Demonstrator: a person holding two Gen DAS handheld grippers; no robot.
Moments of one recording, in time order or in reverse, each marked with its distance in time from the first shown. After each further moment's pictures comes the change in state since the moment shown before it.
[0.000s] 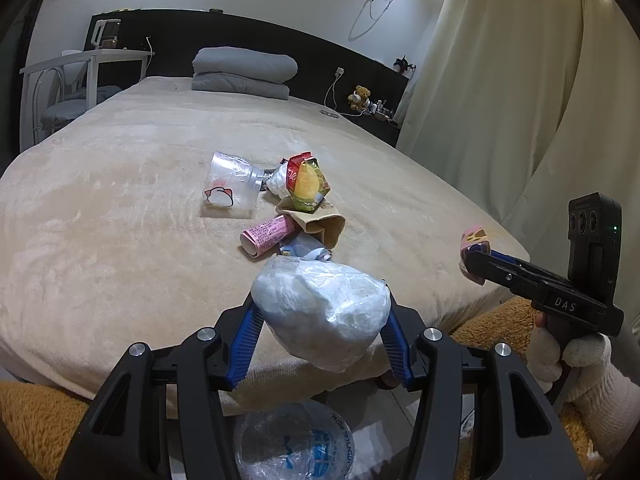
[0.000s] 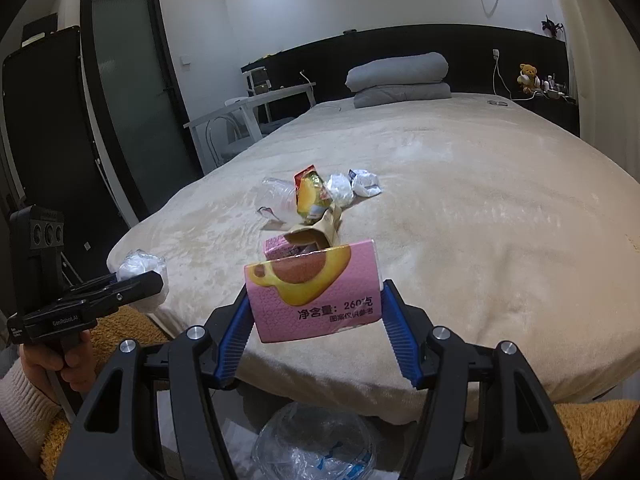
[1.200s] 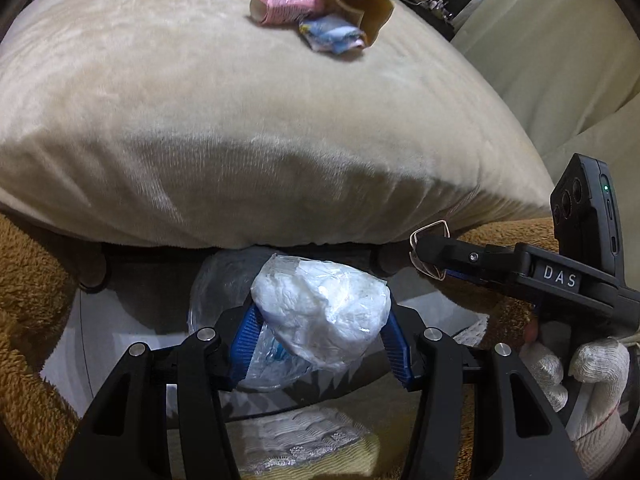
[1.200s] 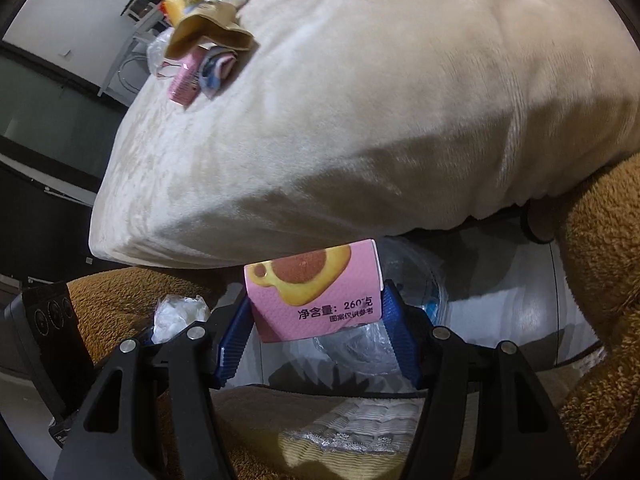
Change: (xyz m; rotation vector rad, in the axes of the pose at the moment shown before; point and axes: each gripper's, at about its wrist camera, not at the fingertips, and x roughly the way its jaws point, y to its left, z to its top) left arm 0.078 -0.005 -0.103 -0.243 0.496 0.048; right arm 0.083 -0.035 -0.103 0.528 0.557 0.010
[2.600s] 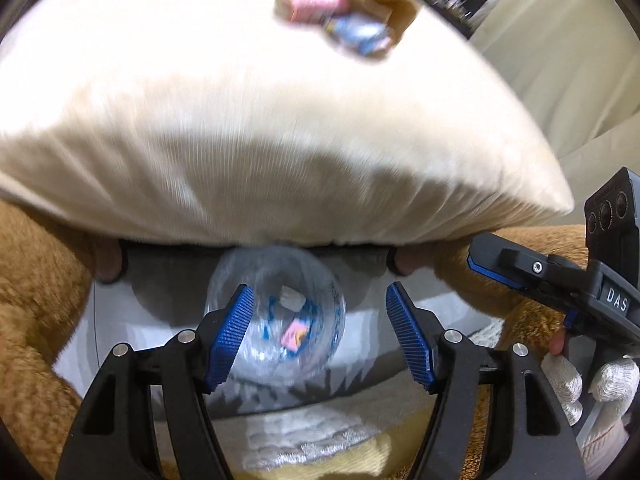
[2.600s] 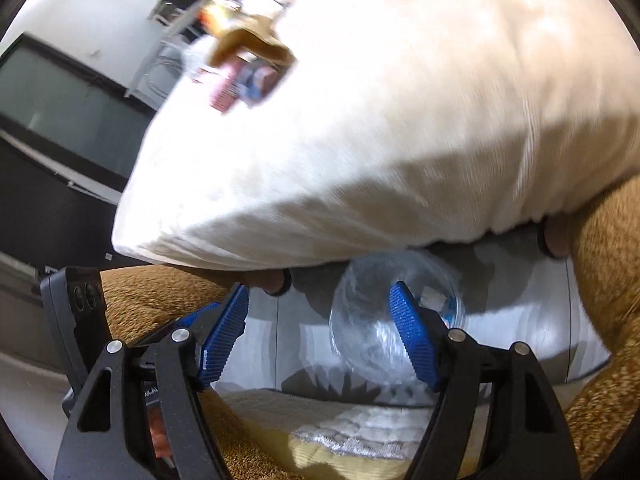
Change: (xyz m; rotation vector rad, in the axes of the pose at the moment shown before) left arm -0.015 0.004 0.001 0.006 -0.045 0.048; right arm -0.025 0.017 -0.007 -0.109 -0.102 0.089
